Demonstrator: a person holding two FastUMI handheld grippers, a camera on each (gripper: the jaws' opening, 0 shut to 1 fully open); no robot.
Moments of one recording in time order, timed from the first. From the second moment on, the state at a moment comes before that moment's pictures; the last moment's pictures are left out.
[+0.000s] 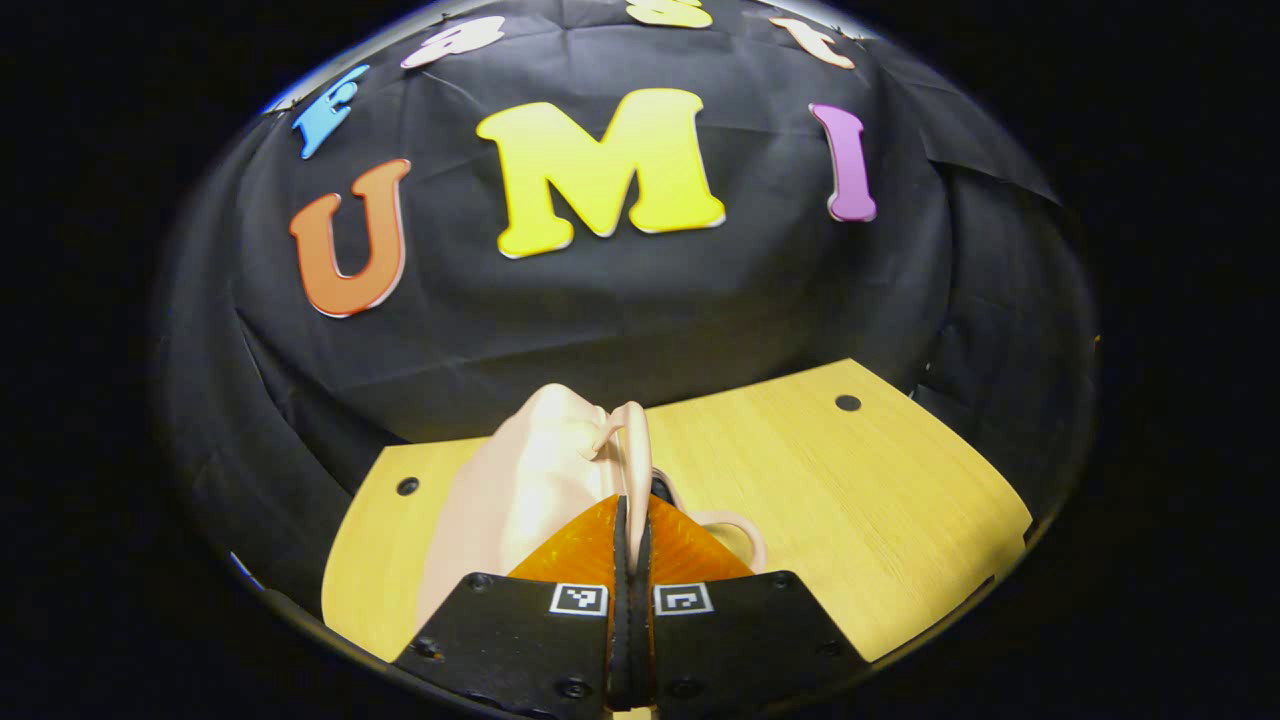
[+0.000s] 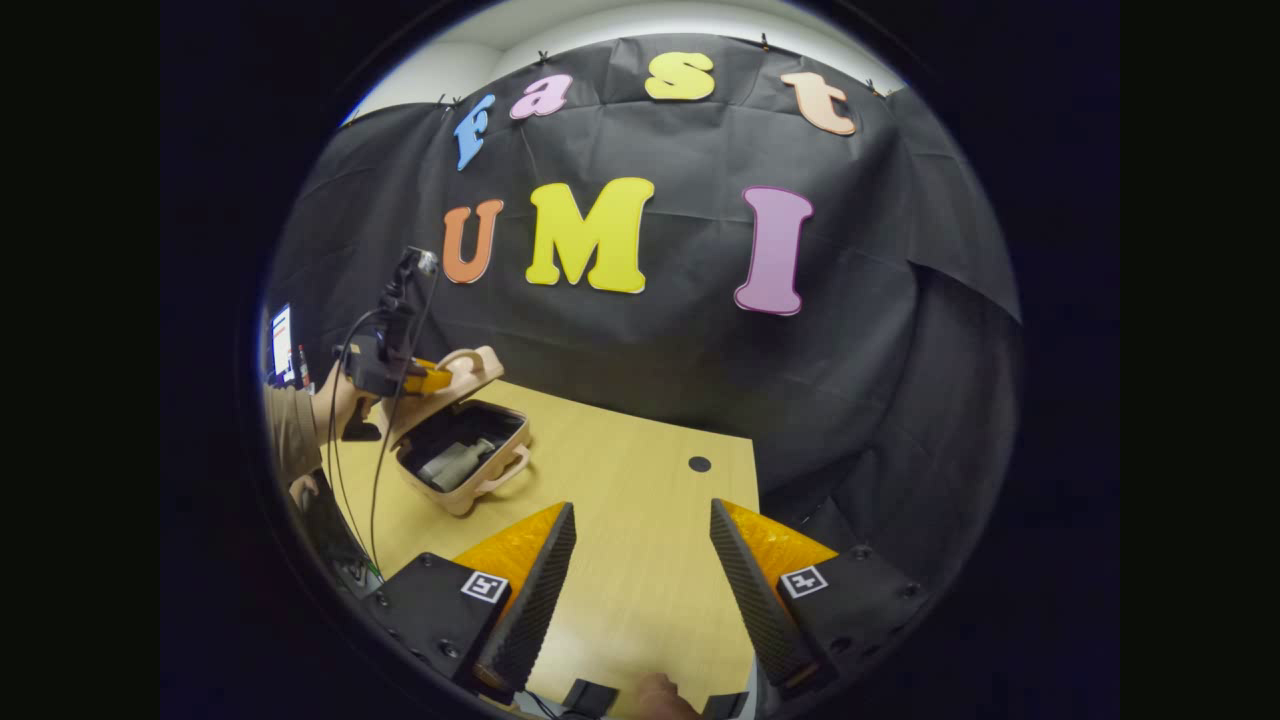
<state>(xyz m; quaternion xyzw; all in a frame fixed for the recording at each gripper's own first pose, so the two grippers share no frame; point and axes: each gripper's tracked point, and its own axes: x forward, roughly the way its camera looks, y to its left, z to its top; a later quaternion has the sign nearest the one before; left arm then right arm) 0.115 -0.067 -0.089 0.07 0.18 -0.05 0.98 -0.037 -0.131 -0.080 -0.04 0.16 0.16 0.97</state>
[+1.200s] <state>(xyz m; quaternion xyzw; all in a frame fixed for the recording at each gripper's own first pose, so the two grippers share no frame) 0.068 -0.148 -0.063 -0.05 0.21 -0.02 0.98 -0.027 -0.088 -0.063 0.01 0.16 0.12 0.98</state>
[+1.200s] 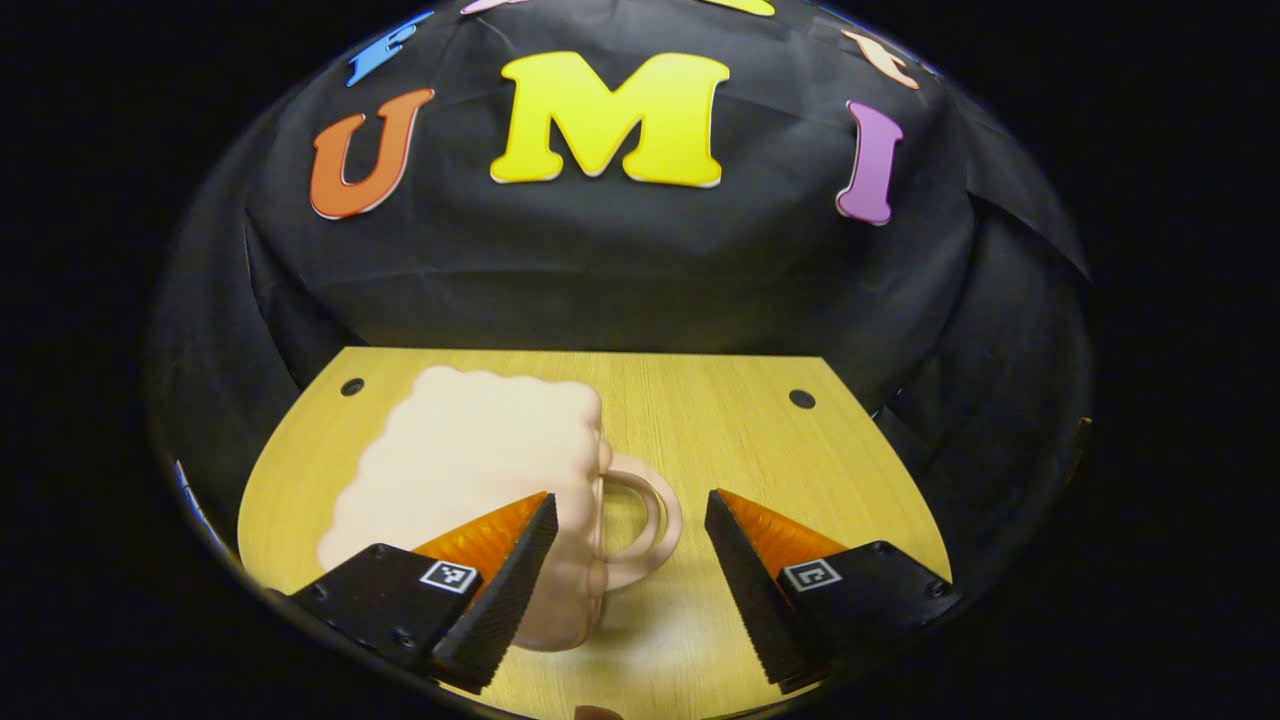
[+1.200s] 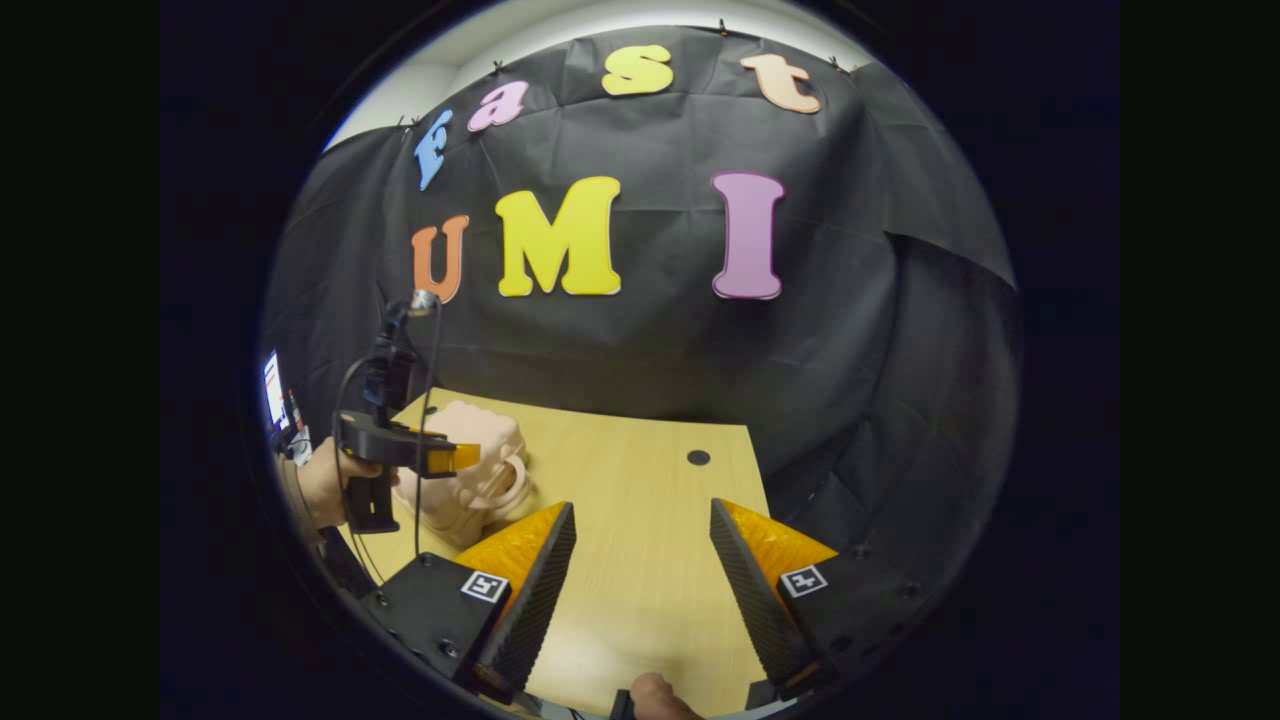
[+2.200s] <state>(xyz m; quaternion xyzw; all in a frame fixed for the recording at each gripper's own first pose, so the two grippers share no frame) -0.035 -0.091 0.096 -0.06 -0.01 0.02 1.00 -0.013 0.064 0.016 0.00 0.02 0.09 1.00</state>
